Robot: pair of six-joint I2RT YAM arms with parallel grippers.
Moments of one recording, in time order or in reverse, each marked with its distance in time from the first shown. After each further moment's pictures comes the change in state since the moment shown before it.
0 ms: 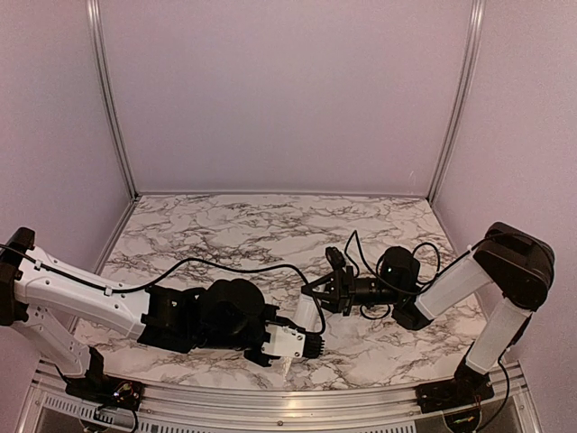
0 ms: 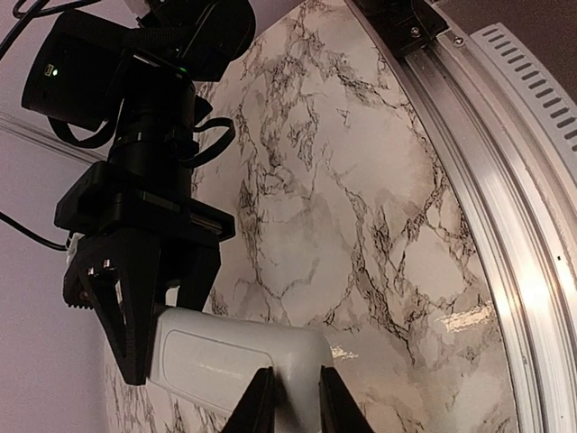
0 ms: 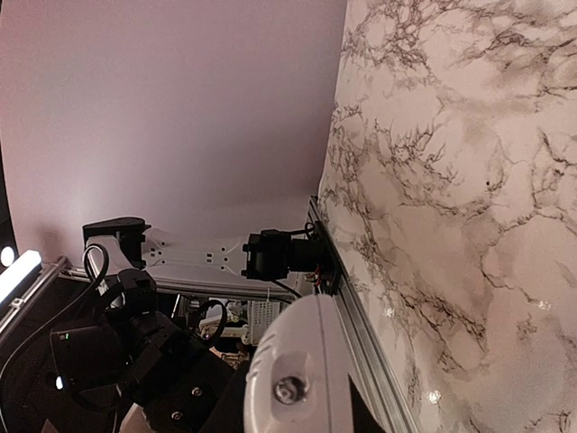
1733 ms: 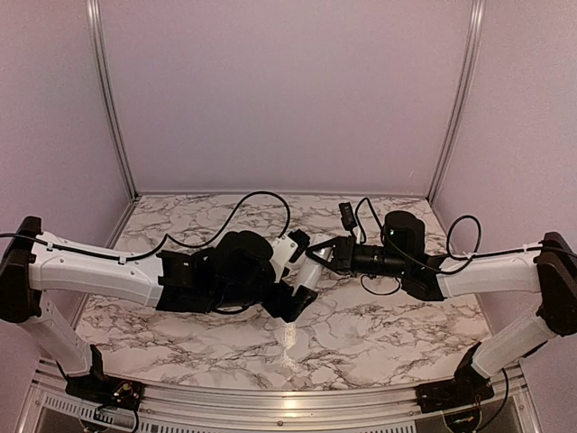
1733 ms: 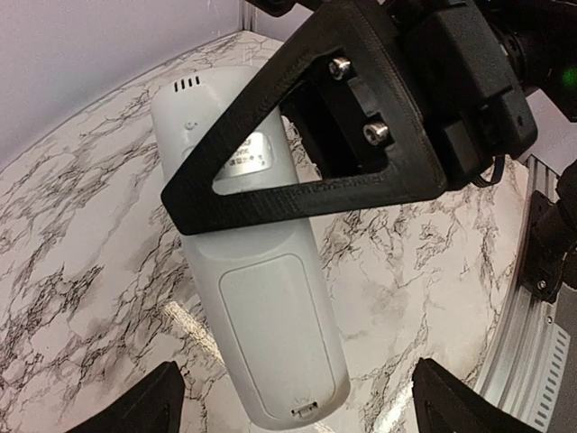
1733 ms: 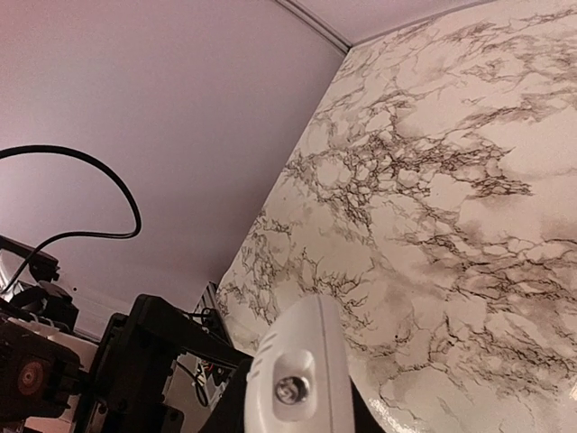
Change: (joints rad) left arm 0.177 0.063 0.162 -0.044 -0.055 -0.938; right arm -0.021 -0.279 0.202 -0.625 0.299 -0.540
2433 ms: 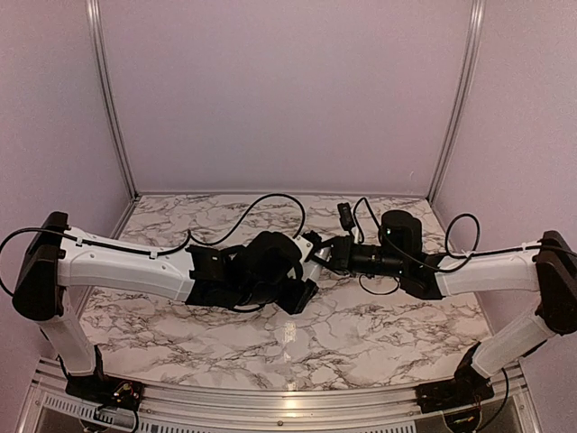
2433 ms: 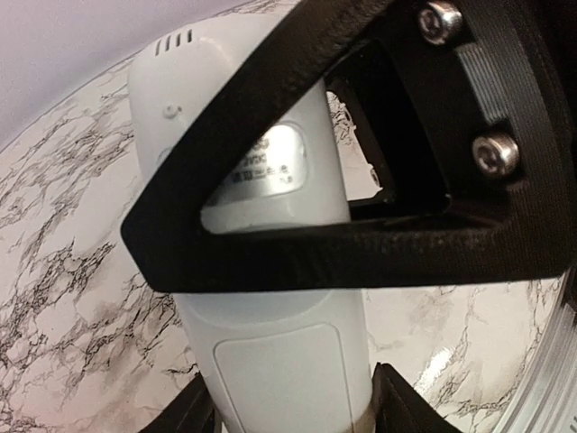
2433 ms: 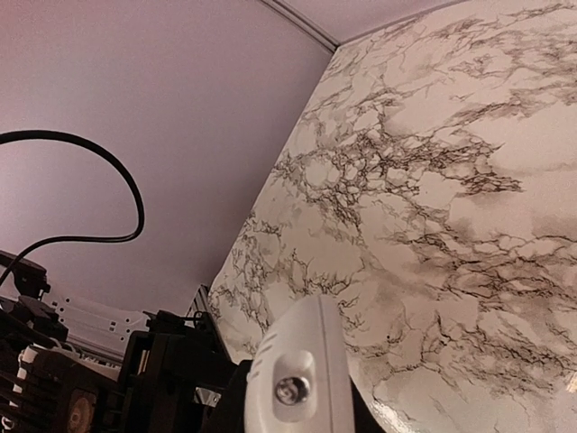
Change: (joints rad) left arm 0.004 0.175 0.186 -0.157 -0.106 -0.066; right arm 0.013 0.011 0.019 -0.038 0.031 -0.001
